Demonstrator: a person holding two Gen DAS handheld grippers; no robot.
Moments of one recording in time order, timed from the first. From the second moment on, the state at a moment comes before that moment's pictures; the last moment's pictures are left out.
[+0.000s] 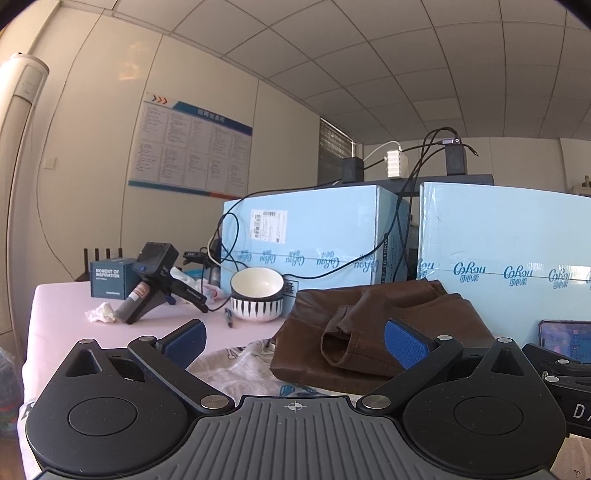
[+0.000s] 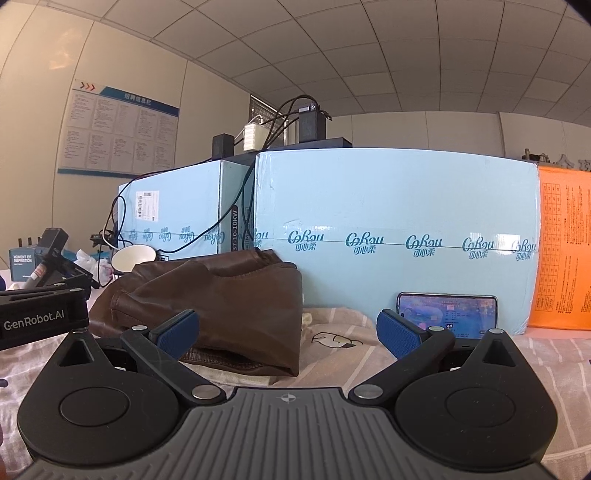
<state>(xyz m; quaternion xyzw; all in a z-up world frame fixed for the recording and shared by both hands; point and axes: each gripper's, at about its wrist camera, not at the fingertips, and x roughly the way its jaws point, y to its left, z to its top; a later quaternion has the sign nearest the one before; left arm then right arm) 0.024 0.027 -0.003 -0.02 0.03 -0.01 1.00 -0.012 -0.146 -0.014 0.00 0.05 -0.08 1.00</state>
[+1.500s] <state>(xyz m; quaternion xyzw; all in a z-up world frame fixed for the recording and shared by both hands) 0.028 0.027 -0.003 -0.02 0.04 0.00 1.00 -0.008 -0.153 -0.016 0.03 0.07 -0.06 1.00</state>
